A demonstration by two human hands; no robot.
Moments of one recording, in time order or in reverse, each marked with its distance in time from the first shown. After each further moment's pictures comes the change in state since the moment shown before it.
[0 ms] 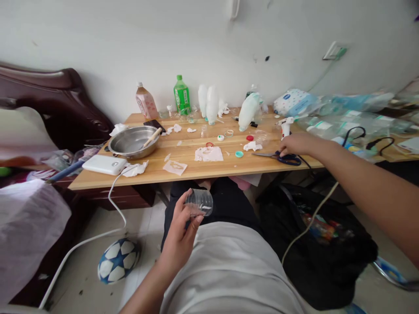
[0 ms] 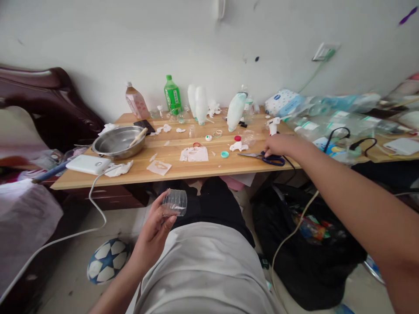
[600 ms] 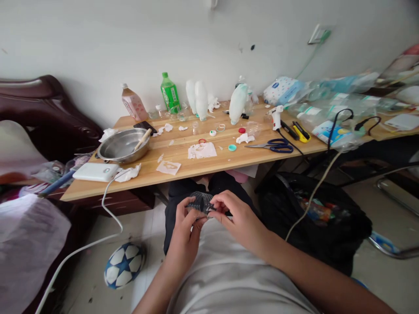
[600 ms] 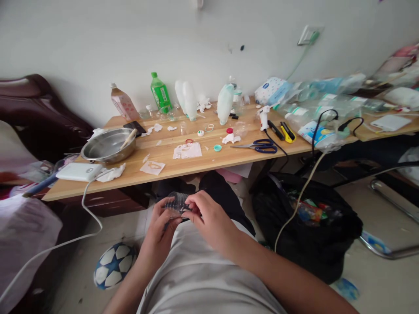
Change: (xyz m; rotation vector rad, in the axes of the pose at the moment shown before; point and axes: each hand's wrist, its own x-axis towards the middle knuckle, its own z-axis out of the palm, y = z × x) left_hand -0.003 -0.002 0.013 0.195 -0.077 -0.027; right_hand -0.192 -0.216 0.083 0.718 -0.033 -0.111
